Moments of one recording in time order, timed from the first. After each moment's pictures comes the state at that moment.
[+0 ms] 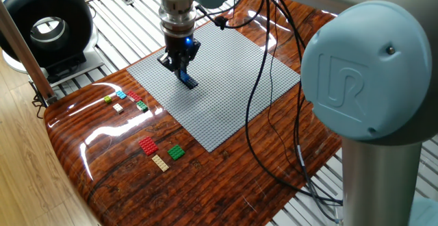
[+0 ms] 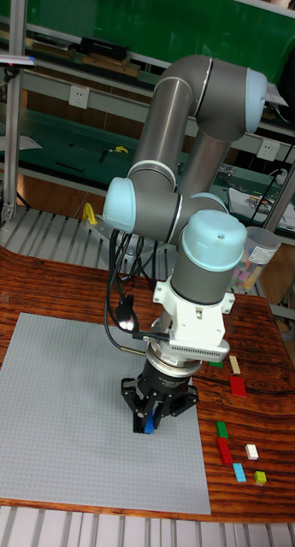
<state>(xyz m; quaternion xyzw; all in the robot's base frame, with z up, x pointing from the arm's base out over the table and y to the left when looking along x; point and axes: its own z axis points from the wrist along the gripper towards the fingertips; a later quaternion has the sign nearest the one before) 0.678 0.063 0.020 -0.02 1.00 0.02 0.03</state>
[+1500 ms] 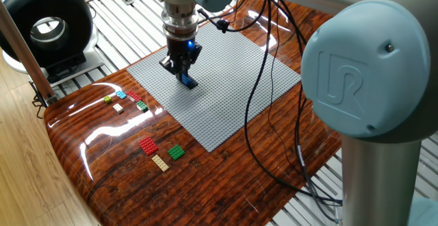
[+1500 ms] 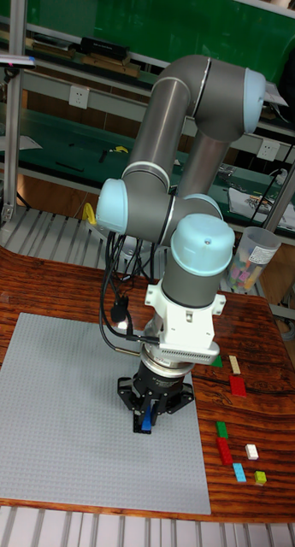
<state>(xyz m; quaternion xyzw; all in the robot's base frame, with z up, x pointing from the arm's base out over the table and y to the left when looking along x) 0.663 0.059 0.012 -0.02 1.00 0.03 0.01</state>
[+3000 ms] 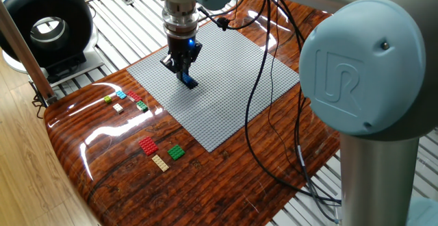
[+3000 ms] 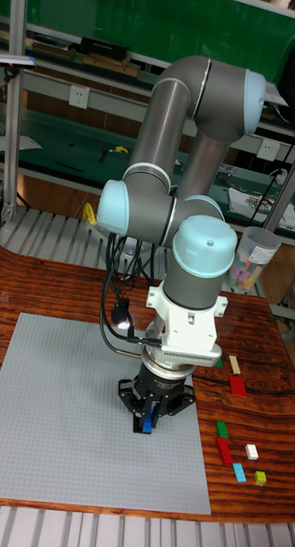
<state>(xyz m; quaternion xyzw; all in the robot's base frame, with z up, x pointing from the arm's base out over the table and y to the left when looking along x) 0.668 0.061 0.012 -0.02 1.00 0.03 0.01</state>
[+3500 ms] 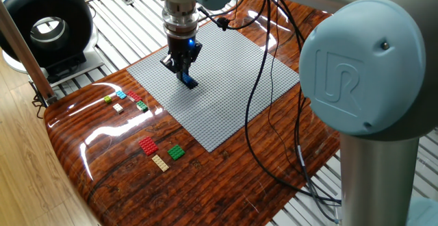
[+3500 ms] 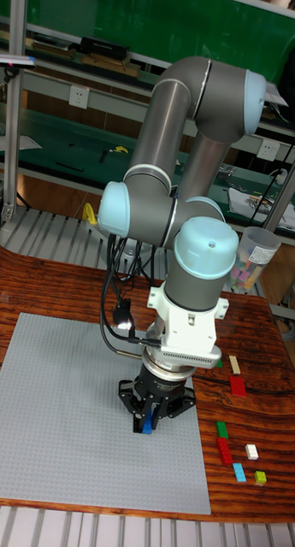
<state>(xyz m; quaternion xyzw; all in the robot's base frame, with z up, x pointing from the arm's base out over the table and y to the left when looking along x) 0.670 0.061 0.011 0.00 1.00 0.02 0.01</state>
